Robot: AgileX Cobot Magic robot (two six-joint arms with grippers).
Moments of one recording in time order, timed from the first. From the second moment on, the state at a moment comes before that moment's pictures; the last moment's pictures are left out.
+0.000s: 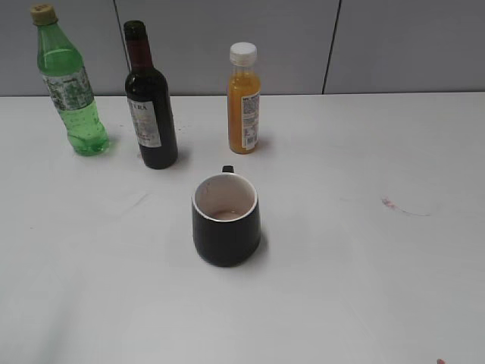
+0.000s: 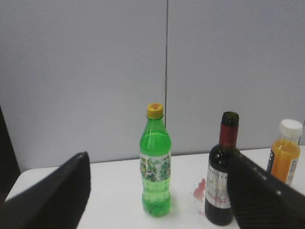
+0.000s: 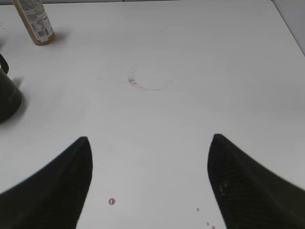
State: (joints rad) left arm -0.12 0.51 -0.53 0.05 0.19 0.00; right arm 0.00 0.00 -0.42 0.12 0.95 -0.04
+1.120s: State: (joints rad) left arm -0.27 1.58 -0.50 0.13 -0.97 0.00; right arm 0.00 0.00 -0.42 0.12 0.95 -0.04
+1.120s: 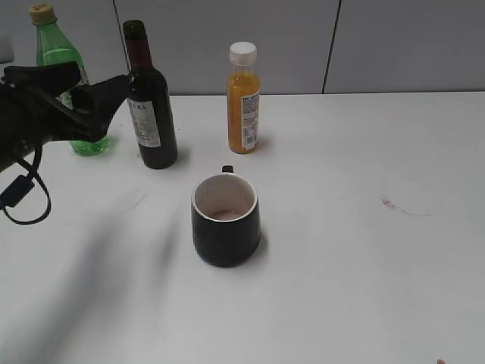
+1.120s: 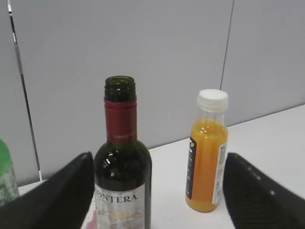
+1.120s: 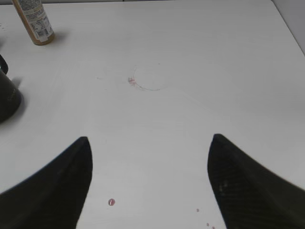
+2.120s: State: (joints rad) left arm -0.27 2.05 -0.83 0.07 -0.92 0.00; right arm 0.00 0.00 -0.42 0.12 0.94 -0.04
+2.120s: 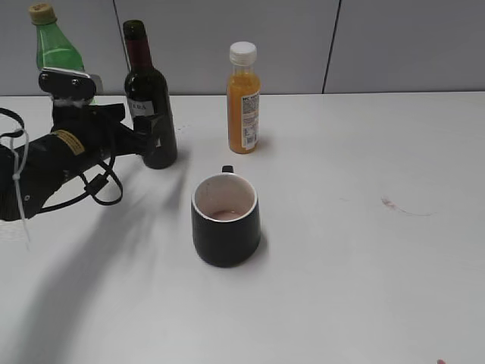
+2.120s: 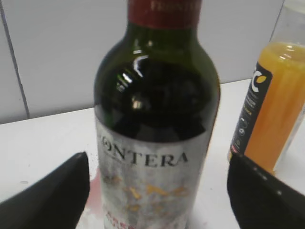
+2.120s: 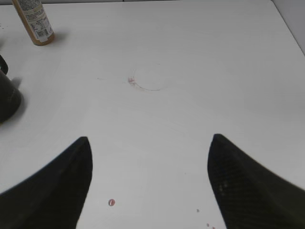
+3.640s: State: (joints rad) left arm -0.28 2.27 -1.09 0.05 -0.96 0.01; right arm 0.00 0.00 -0.42 0.12 0.94 -0.04
